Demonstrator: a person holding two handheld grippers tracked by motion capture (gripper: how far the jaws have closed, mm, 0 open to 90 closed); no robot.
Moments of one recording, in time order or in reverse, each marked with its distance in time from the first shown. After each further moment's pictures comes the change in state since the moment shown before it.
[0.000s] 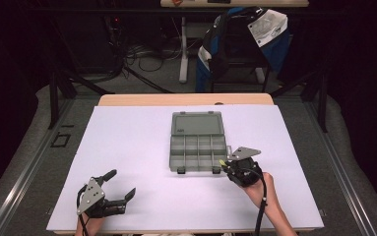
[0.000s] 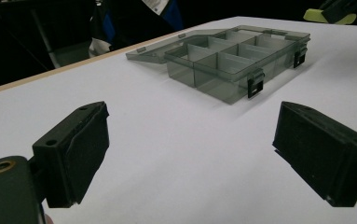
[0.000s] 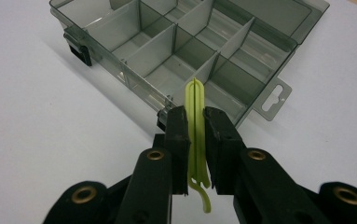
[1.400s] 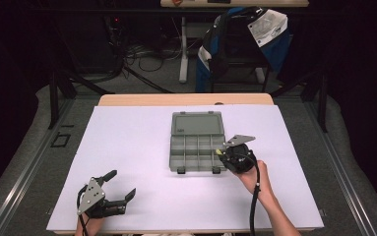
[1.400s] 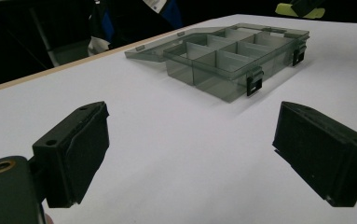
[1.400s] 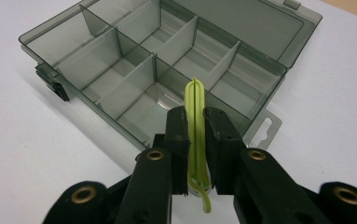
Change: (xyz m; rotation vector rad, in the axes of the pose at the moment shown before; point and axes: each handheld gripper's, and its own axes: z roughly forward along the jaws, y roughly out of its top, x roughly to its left) left arm -0.001 0.000 0.000 0.008 -0.003 0.003; right arm -0.015 0.025 0.022 0.006 -0.003 0.047
